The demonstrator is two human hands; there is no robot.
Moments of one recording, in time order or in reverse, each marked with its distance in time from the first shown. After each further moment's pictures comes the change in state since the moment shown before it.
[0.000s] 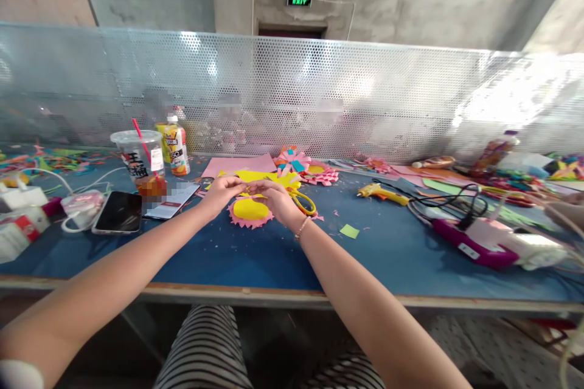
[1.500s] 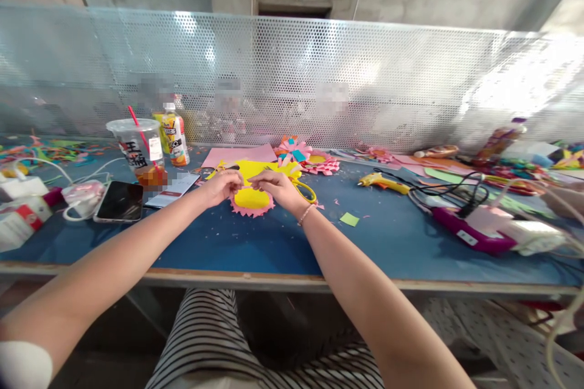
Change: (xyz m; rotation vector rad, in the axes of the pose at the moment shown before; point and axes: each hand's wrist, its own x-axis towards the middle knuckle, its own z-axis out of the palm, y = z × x) left_hand 0.003 -0.009 -0.009 -0.317 -0.148 -0.282; right_hand -0.003 -0.009 -0.006 -0.462 -0.010 -0.157
